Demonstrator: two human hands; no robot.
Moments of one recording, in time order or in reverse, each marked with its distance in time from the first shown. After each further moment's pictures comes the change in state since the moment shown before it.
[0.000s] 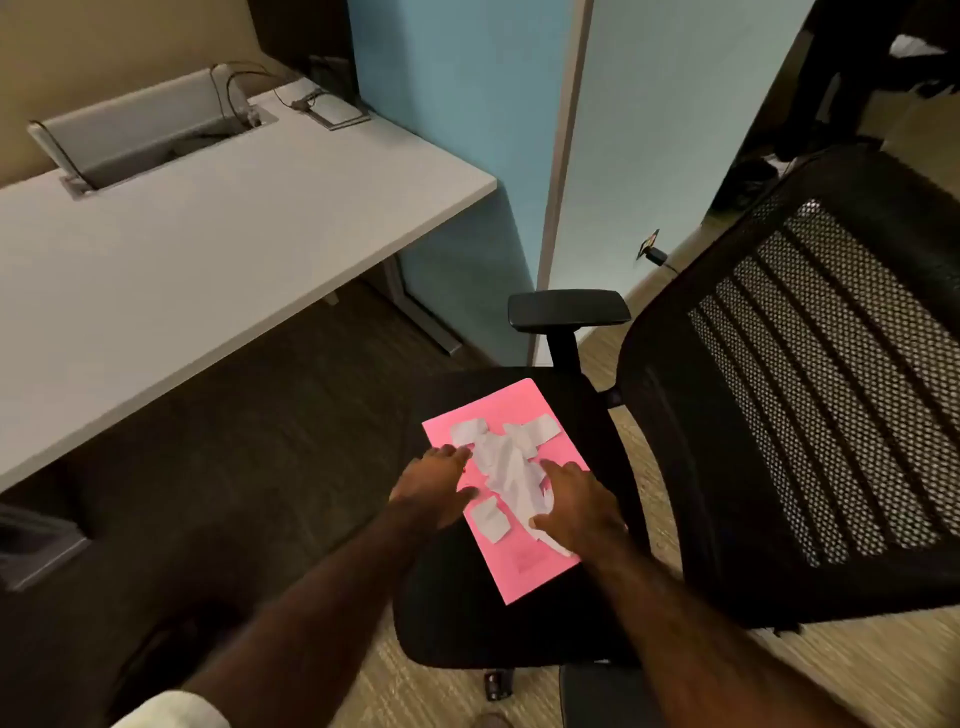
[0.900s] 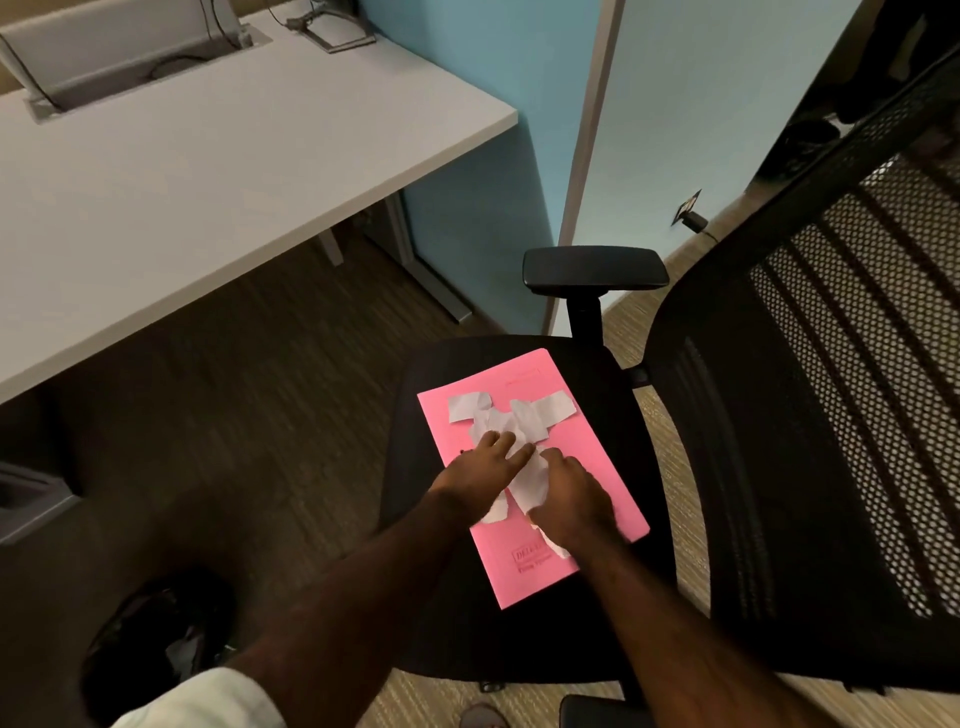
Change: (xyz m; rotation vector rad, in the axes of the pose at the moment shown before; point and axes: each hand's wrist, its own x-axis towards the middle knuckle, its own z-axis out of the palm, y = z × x) left_hand 0.064 0.026 0.087 0.218 -0.031 0.349; right_hand 0.056 0.007 0.068 0.135 0.009 0.064
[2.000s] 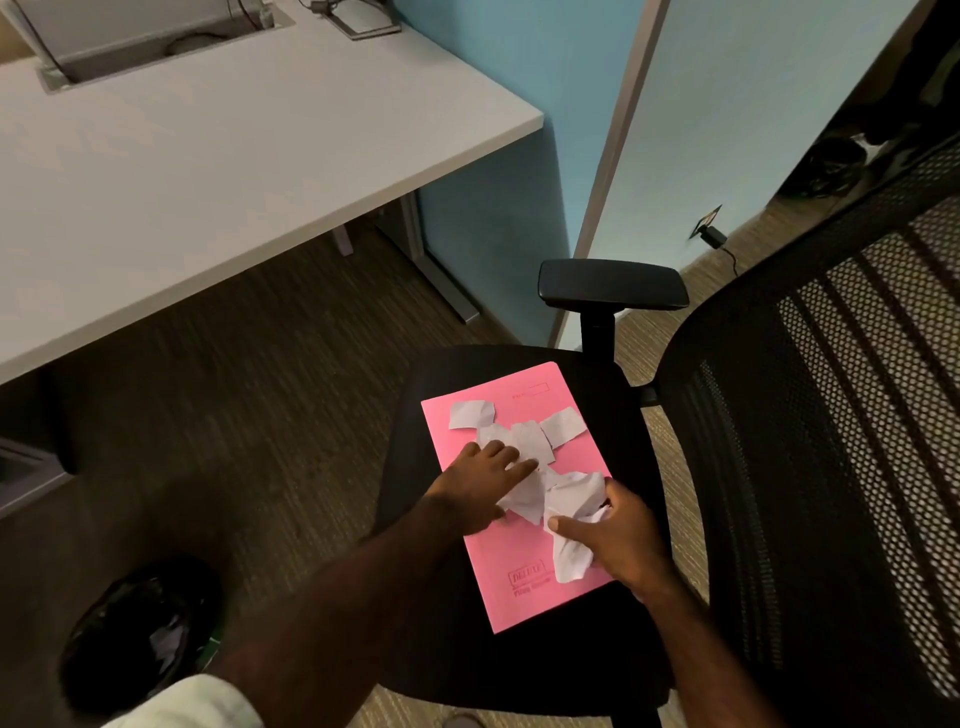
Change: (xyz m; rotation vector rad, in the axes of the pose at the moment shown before) left_hand 0.012 -0.018 0.003 0.048 -0.005 0.030; right_hand 0.003 0.059 -0.021 0.623 -0.059 0.101
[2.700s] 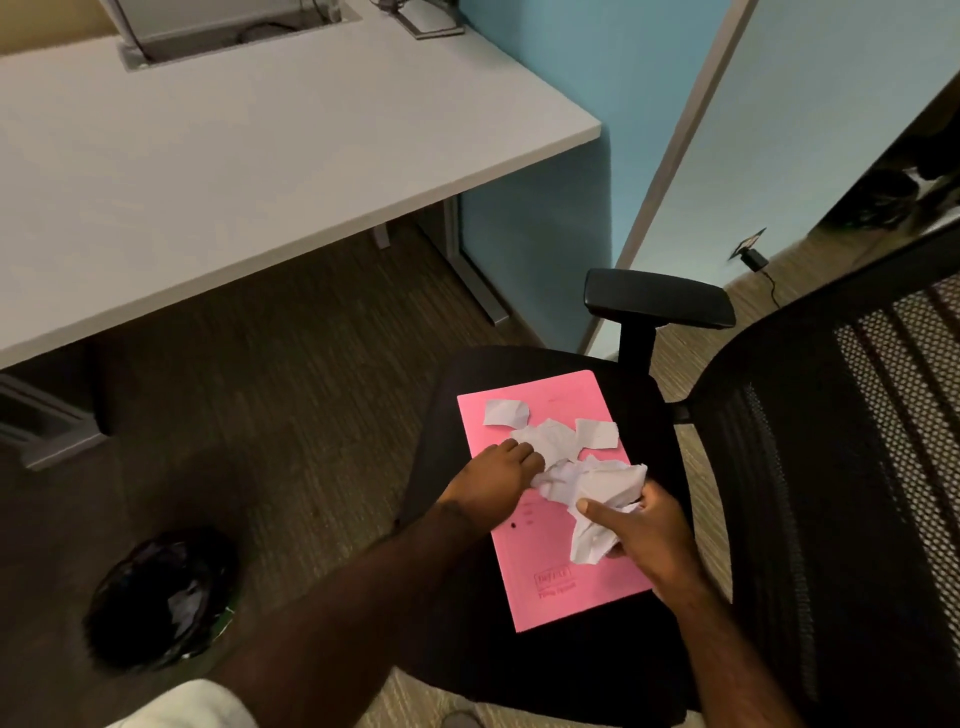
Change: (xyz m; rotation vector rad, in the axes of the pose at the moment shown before) left_hand -0.027 -0.003 -0.013 -0.216 0.263 -0.076; right_hand 0.006 -0.014 0.002 0.193 0.017 0.048
